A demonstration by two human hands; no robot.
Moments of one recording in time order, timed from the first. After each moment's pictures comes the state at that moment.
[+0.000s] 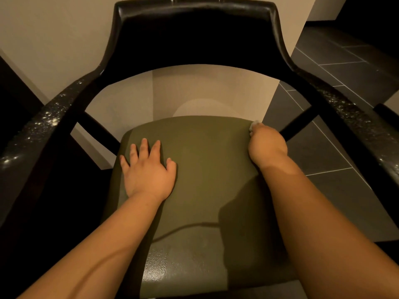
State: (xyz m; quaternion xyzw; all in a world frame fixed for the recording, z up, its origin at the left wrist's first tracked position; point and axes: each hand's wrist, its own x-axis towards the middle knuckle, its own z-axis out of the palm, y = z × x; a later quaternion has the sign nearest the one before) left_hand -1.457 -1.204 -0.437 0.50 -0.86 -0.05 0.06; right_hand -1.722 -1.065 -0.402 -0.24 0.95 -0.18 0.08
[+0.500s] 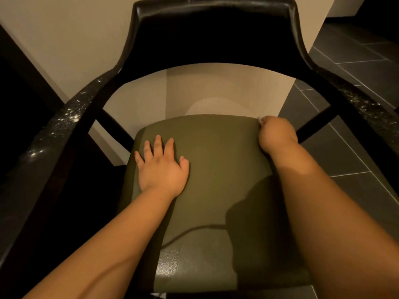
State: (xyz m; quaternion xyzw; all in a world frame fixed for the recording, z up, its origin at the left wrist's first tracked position) left_hand -1.459 -1.207 -0.439 0.49 -0.87 -0.05 0.03; right_hand -1.731 -1.082 -0.392 -0.27 0.95 -0.14 0.07
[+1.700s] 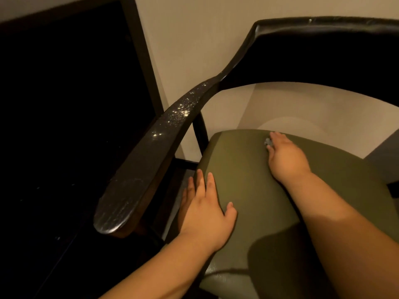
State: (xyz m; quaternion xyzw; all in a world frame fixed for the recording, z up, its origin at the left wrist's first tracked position) left_hand -1.363 -1.142 -0.427 0.55 -0.81 -0.18 0.06; right_hand -1.625 -1.180 -0.420 -0.52 0.82 -0.22 0.06
